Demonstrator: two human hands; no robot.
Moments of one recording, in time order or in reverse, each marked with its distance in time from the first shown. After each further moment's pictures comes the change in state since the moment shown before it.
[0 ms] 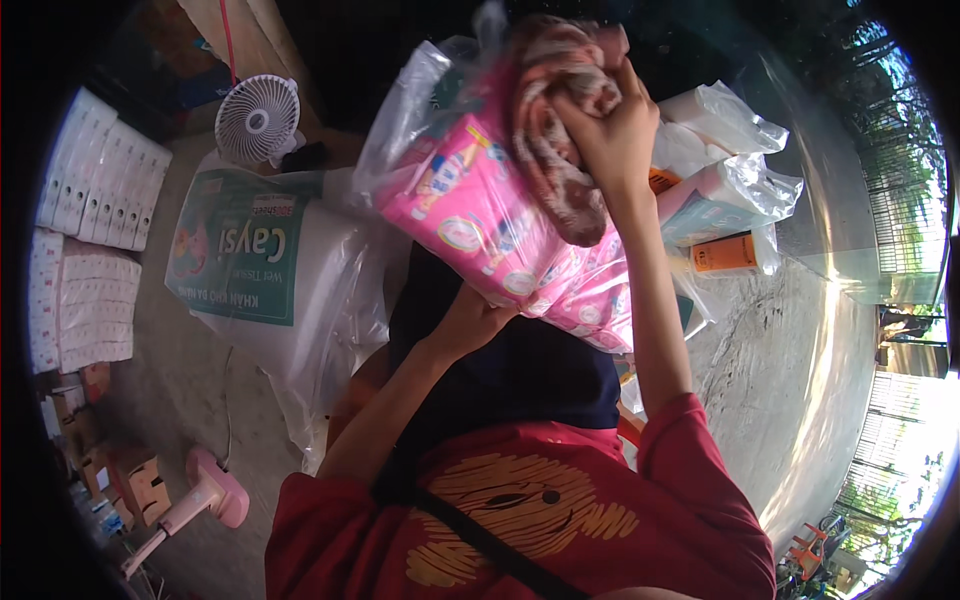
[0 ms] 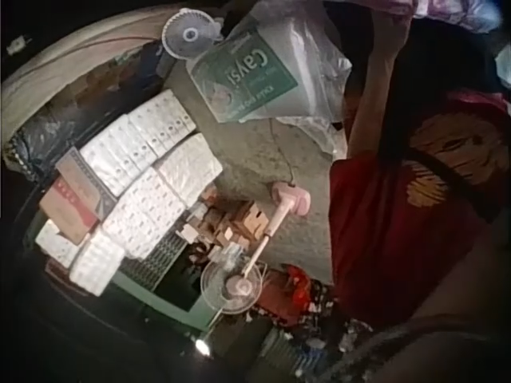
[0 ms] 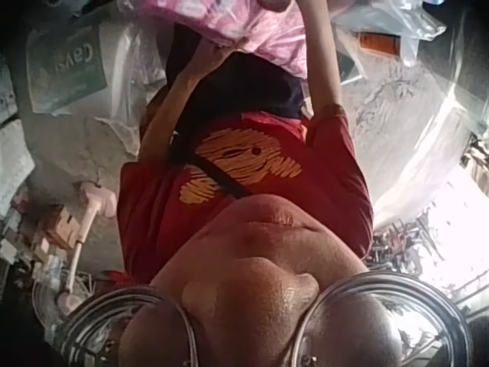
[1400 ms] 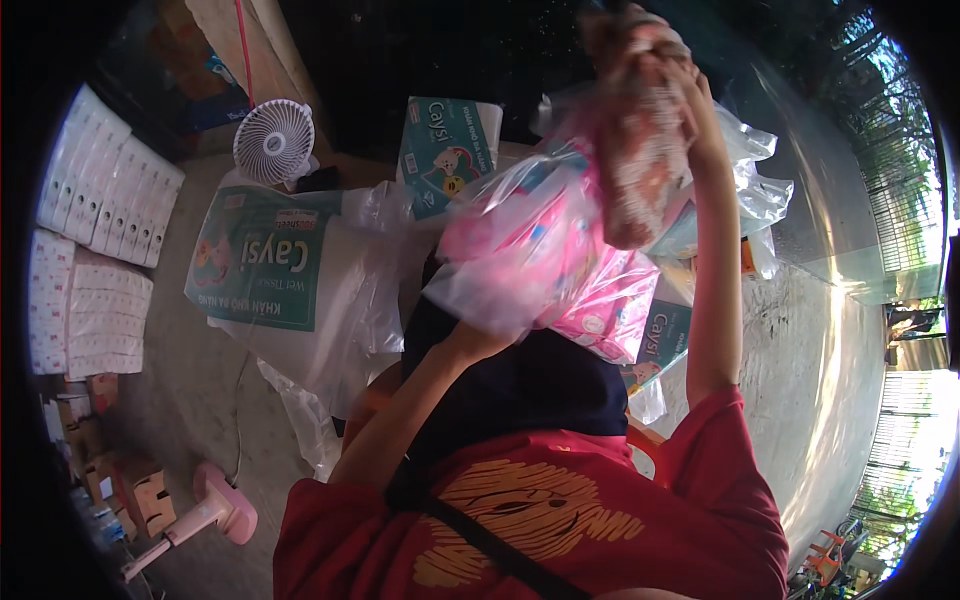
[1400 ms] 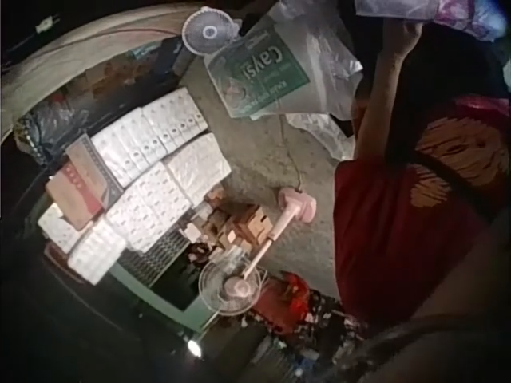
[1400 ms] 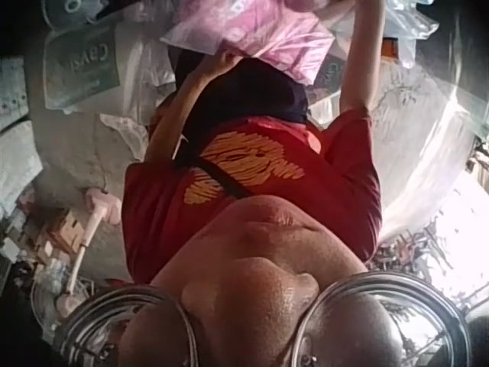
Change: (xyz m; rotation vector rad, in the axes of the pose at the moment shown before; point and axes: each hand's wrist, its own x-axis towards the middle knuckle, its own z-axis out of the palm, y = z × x) left_hand 0.002 -0.018 -0.007 0.590 -0.001 0.375; right_hand 0.056 0.072 -0.066 0.243 -0.131 -0.148
